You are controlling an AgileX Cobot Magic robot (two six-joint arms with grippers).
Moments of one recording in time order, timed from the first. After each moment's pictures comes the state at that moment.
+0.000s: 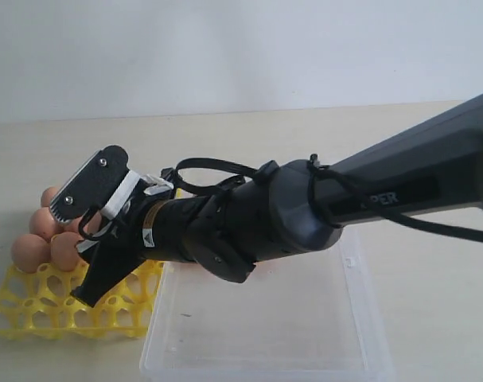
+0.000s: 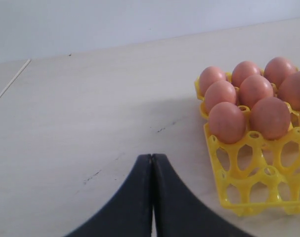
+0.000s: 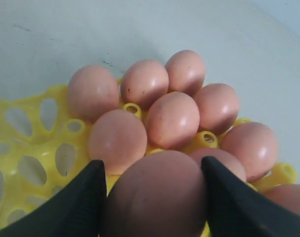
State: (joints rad) left arm 0.04 0.01 0.00 0.10 0.39 0.03; right arm 0.93 2.10 -1.22 -0.14 -0.25 -0.10
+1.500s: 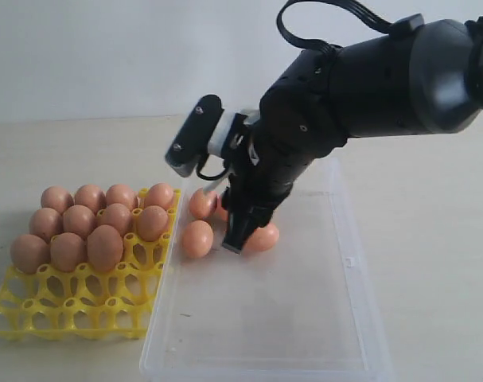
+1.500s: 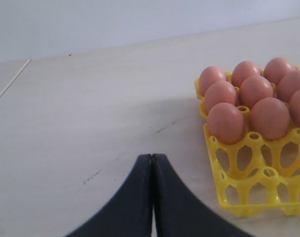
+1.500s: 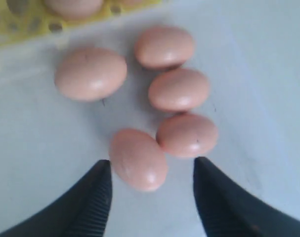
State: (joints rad) left arm 0.04 0.01 0.00 0.10 0.39 0.03; right arm 0.75 1.84 -1.25 -0.29 0.60 -0.22
